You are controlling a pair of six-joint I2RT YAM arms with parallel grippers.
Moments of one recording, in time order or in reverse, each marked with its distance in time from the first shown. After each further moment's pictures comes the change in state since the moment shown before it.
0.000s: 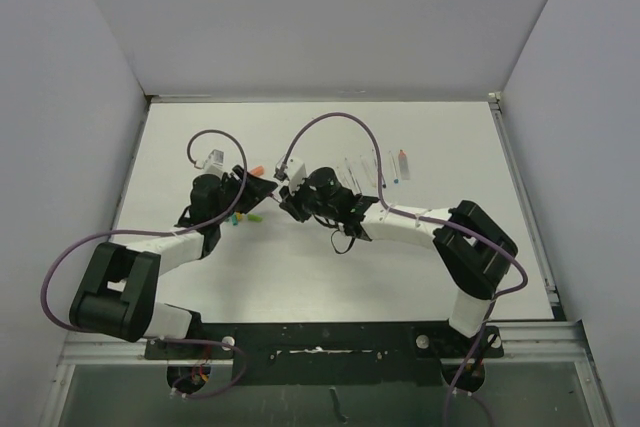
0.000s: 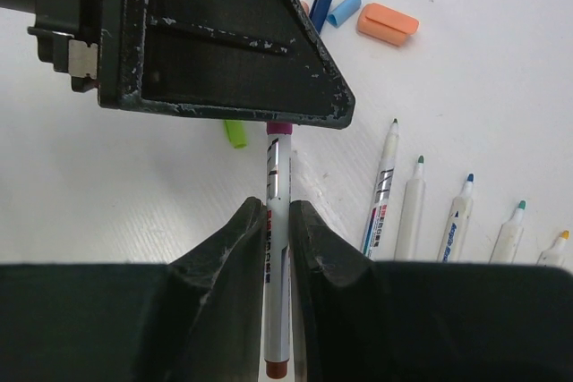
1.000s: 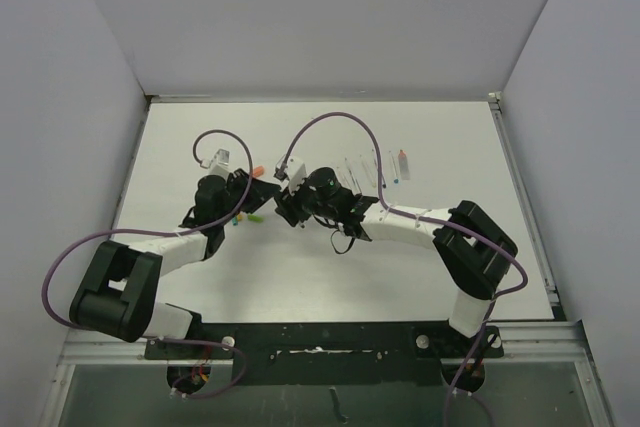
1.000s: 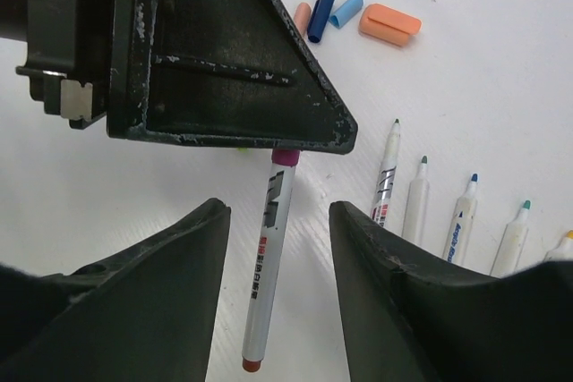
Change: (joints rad) left arm -0.046 0.009 0.000 0.055 -0.005 -0.033; right arm -0.001 -0.003 0.001 0.001 -0.002 0.015
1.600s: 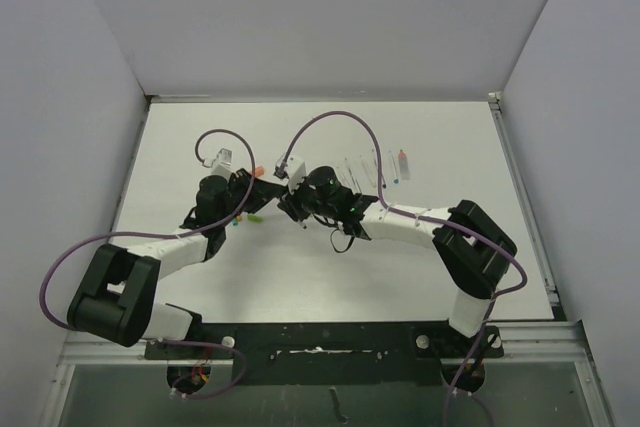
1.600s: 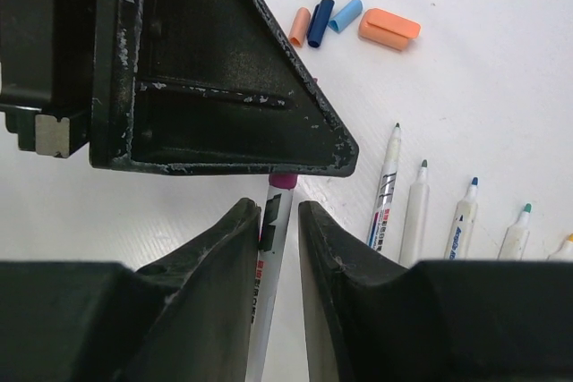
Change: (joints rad) left arm -0.030 -0.019 0.002 -0.015 -0.011 0.007; right arm -0.007 0.005 0.010 0.000 -0.003 0.008
